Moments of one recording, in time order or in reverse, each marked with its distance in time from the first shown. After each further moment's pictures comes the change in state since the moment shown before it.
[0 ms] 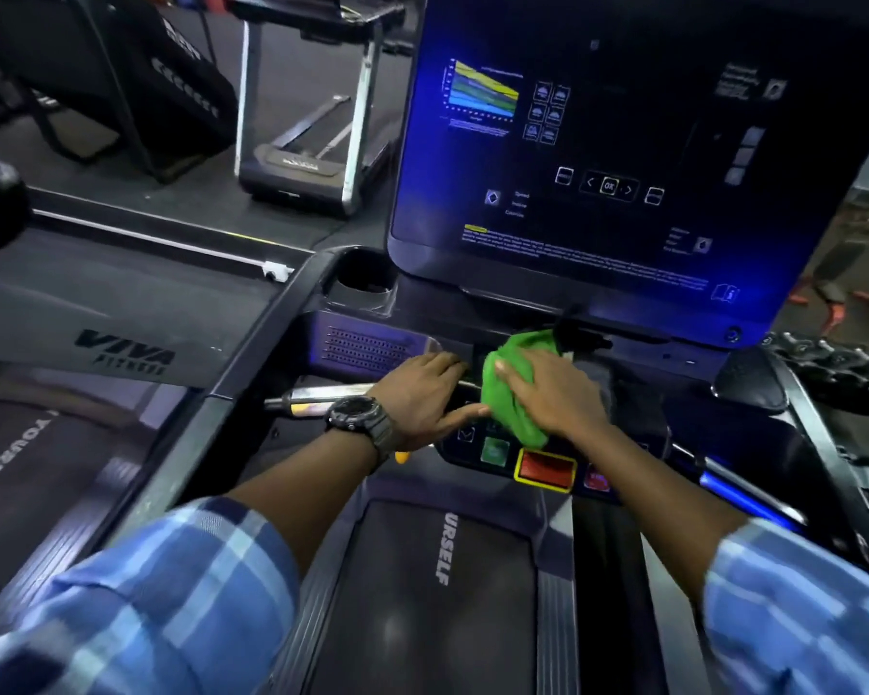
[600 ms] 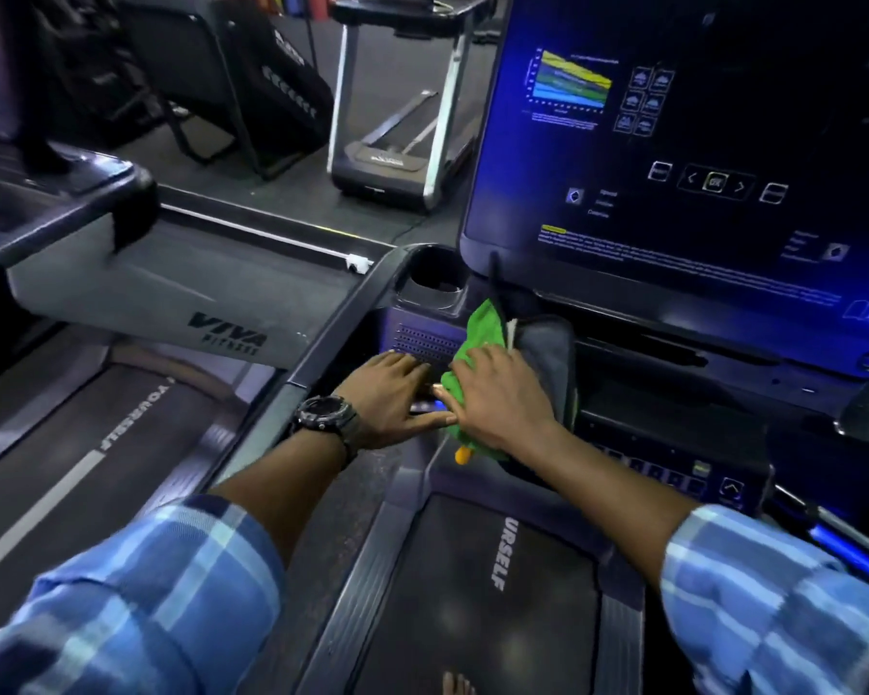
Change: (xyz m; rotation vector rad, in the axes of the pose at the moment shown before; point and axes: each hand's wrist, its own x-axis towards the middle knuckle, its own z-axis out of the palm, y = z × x) left_hand -0.068 -0.078 -0.010 0.202 -0.123 -0.198; right_hand 0.018 -0.115 0.052 -0.282 0.156 -0.561
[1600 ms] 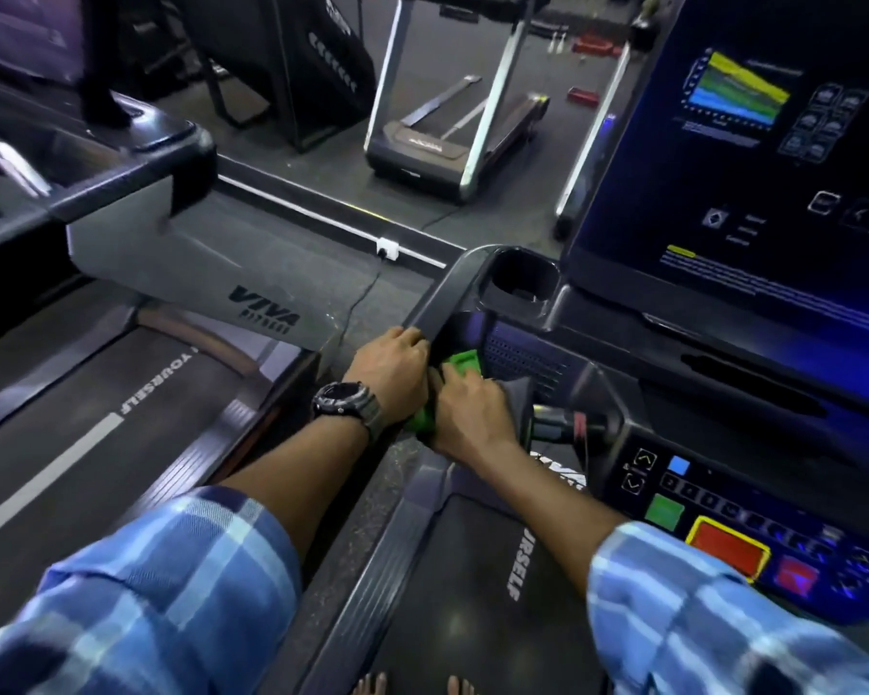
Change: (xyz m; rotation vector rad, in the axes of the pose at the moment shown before) left_hand -0.029 -0.089 0.001 -0.128 0.148 -0.294; right_hand 0.071 -0.127 0.035 -0.022 -0.206 -0.032
